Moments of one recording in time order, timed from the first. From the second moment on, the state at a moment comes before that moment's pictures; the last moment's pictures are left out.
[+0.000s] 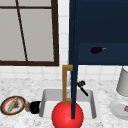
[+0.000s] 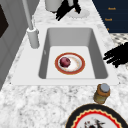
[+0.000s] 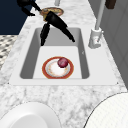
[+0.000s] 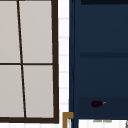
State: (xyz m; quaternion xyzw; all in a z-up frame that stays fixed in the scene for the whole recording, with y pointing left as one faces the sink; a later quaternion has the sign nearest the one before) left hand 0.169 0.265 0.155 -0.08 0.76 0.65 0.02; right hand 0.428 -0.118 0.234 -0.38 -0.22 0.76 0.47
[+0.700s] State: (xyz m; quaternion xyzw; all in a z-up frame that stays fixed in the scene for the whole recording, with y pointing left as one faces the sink) left hand 0.169 0.265 0.155 -0.08 0.76 0.65 0.02; right hand 0.325 -0.079 0.198 -0.33 -0.32 0.73 0.50
